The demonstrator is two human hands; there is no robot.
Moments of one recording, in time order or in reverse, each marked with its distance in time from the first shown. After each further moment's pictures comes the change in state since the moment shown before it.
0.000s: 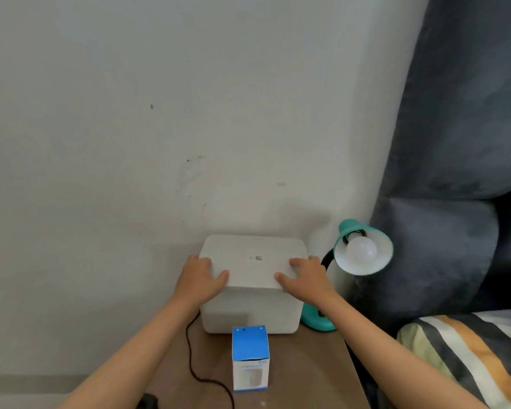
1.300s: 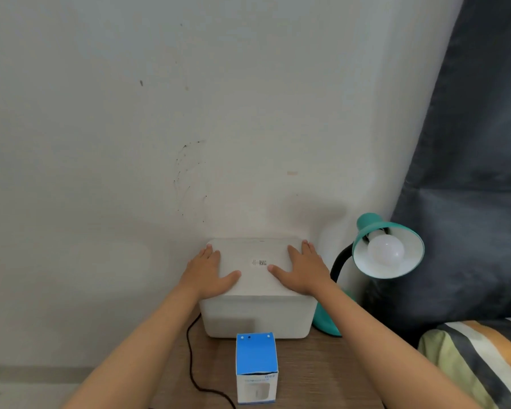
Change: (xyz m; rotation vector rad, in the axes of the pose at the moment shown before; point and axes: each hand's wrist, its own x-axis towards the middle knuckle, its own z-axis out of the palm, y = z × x) left_hand 0.063 -0.032 0.040 0.308 -0.244 0.100; right_hand 0.101 0.031 0.055 -0.292 -0.055 -0.116
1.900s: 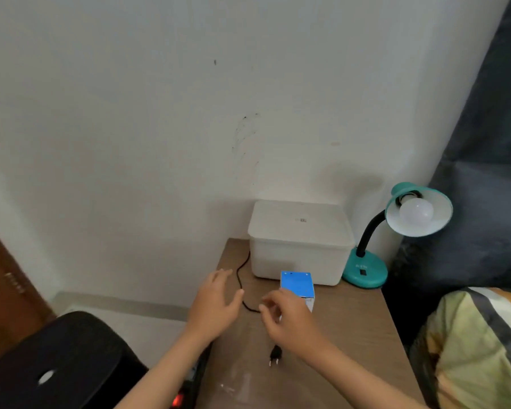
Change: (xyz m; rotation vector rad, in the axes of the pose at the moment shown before) left_hand -0.219 -0.031 0.034 -0.430 0.334 -0.091; right_hand -0.209 -0.100 0.086 0.440 0.158 -0.435
